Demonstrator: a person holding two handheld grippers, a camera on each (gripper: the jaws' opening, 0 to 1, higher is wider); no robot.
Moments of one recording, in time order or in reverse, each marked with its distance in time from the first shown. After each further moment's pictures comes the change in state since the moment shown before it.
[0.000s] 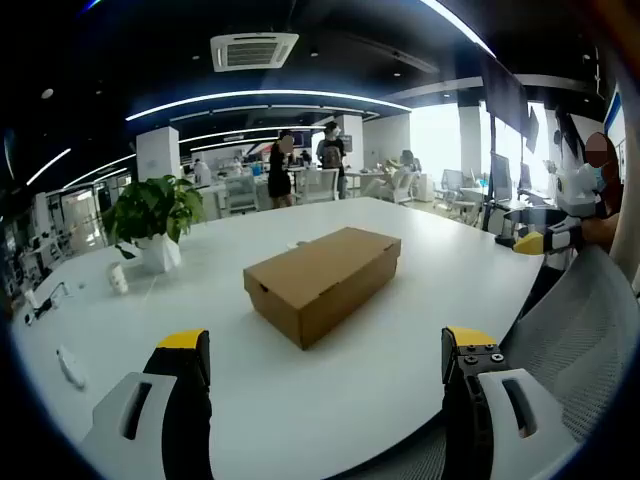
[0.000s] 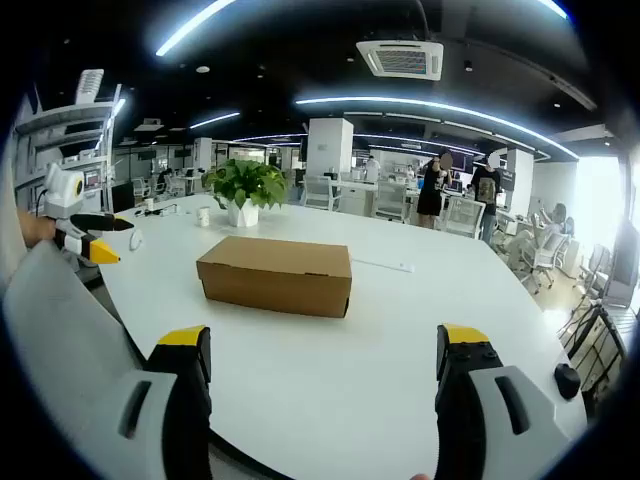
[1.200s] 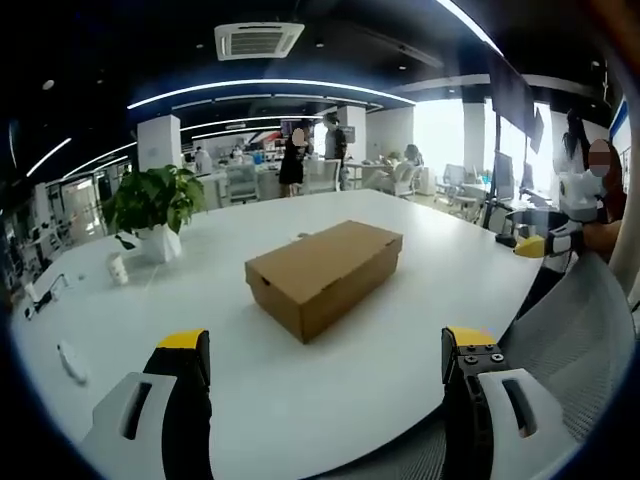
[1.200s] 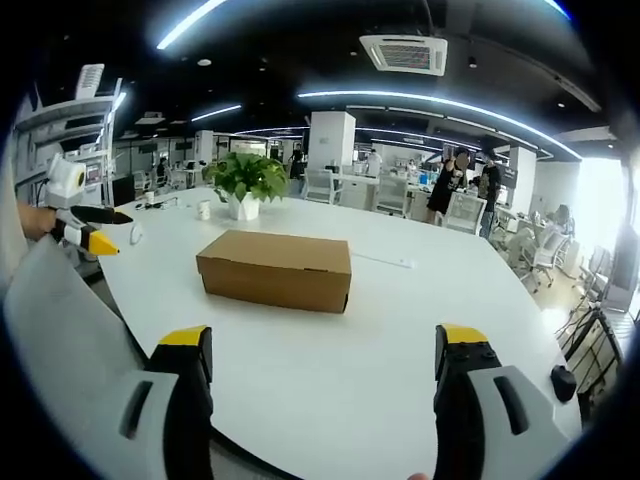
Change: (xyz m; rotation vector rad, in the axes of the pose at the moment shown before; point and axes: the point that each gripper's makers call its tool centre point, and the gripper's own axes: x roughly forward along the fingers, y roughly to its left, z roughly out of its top) left arm 0.001 0.004 0.004 -0.022 0.052 -0.001; right arm 0.000 -0.002 0.000 -0.008 0.038 0.002
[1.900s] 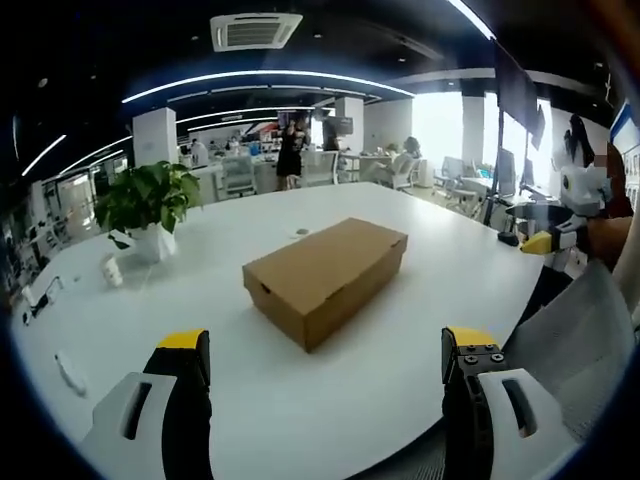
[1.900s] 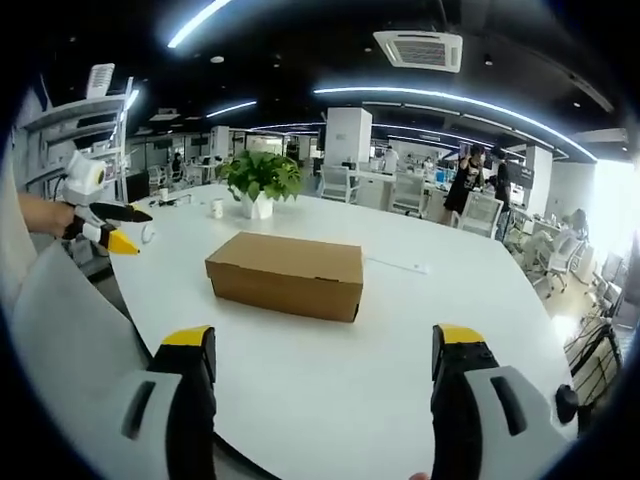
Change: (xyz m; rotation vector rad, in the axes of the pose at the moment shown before) left arm 0.028 0.010 0.012 -0.010 0.051 -0.012; right arm 0.018 -0.004 0.019 -0.024 0.024 0.079
